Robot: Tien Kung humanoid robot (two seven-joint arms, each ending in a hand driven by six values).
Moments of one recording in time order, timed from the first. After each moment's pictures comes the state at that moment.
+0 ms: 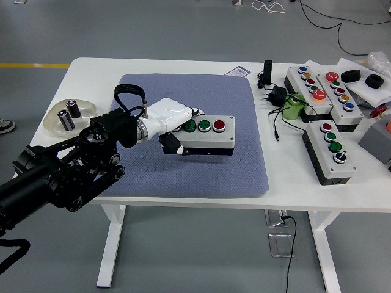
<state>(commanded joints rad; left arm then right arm) -0.93 0.19 -0.52 -0.96 2.06 -0.05 0.00 0.10 -0.12 0.32 0.18 -0.10 -0.25 0.06</state>
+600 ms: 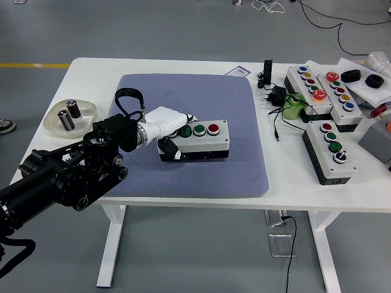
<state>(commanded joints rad) -0.92 0.15 -0.51 -0.86 1.95 -0.04 0.02 0.10 -0.12 0.30 0.18 -0.09 -0.25 0.06</state>
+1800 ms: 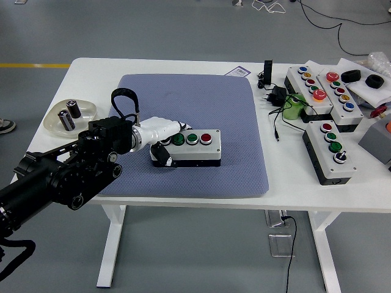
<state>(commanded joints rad) -0.90 0.16 -0.59 -0.84 1.90 -0.24 0.01 0.11 -0.12 0.33 0.18 -0.15 -0.26 0.05</state>
